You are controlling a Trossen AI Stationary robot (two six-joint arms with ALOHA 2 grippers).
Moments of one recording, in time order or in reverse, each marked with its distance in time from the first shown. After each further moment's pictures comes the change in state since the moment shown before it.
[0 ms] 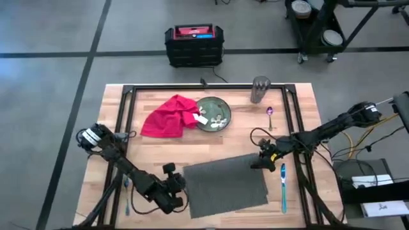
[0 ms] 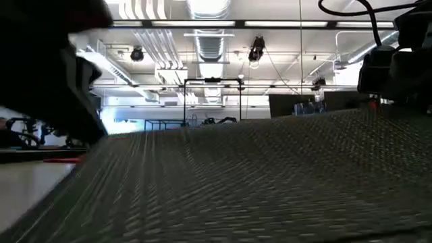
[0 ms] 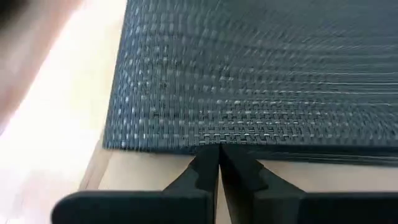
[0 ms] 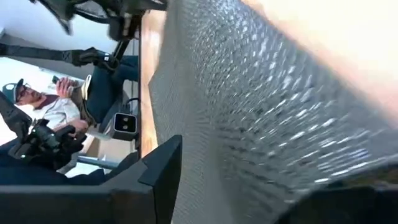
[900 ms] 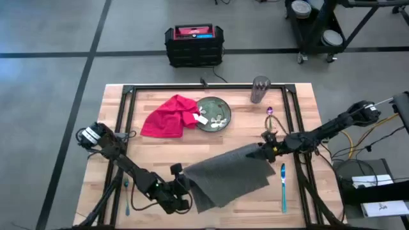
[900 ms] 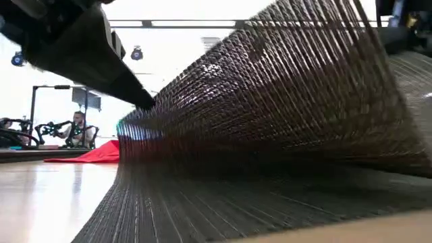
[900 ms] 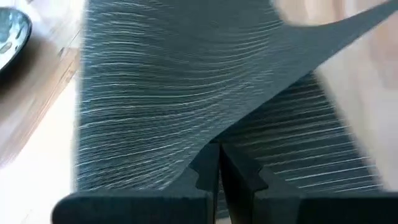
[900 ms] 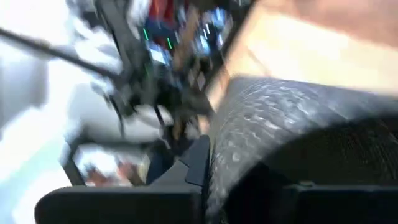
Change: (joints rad) left arm 0.020 -0.007 0.033 0.169 -0.045 0.137; right arm 0.031 0.000 0.001 0.375 0.345 0.189
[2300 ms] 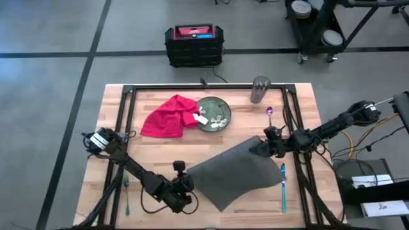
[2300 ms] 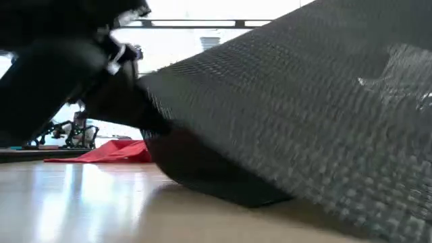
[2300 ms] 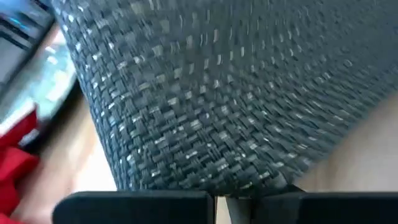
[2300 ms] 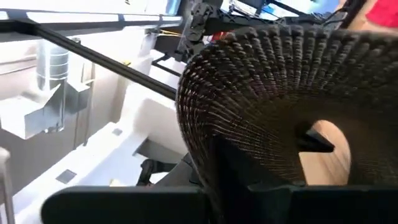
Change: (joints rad) left arm 0.049 0.121 0.030 -0.004 -0.217 0.202; right arm 0.002 -0.002 0.051 0.170 -0.074 -0.077
